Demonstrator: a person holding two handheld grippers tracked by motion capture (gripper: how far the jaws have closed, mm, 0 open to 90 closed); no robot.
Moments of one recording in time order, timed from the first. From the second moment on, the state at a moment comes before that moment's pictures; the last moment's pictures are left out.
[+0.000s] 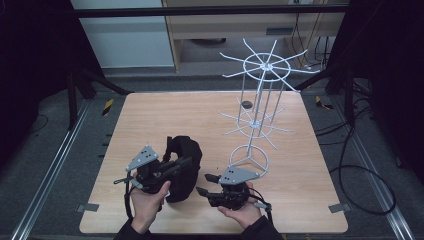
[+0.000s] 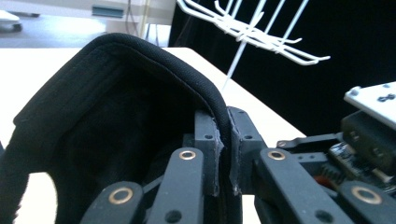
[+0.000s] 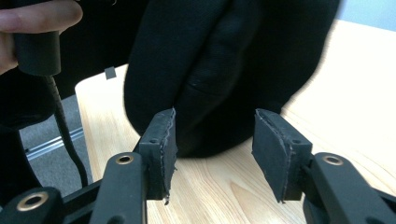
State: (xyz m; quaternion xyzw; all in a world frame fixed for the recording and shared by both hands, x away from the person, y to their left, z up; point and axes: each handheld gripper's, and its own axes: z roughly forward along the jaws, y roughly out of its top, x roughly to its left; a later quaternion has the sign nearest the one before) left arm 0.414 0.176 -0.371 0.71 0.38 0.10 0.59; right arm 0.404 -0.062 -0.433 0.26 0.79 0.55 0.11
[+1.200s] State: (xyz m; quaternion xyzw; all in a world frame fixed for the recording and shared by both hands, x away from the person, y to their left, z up) left arm 0.407 0.239 -0.393 0.69 0.39 0.12 0.60; right arm 0.408 -0.063 -0.430 0.26 0.81 0.50 0.14
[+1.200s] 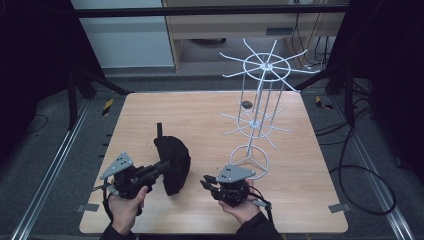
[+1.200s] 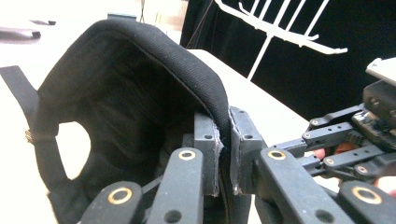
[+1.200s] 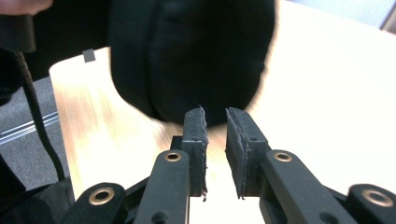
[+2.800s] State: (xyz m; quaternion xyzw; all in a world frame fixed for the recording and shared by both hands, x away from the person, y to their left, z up) left arm 0.406 0.242 -0.403 0.70 0.39 0.10 0.60; right arm 0.410 -0.079 -0.430 0.26 0.83 0.47 0.15
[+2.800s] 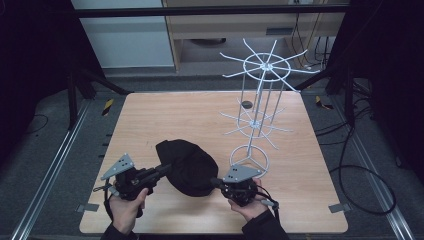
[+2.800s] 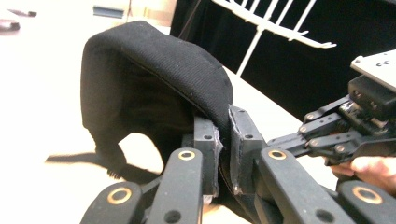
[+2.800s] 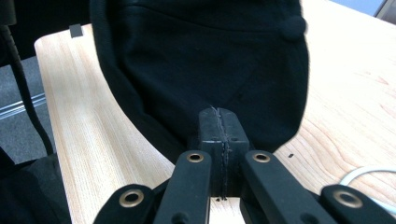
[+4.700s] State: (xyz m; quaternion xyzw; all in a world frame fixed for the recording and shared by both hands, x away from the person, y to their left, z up) left arm 0.394 0.300 -0.441 0.78 0.47 0.21 0.36; right arm 0.411 -0.213 -0.473 0.46 0.76 0.41 0.23
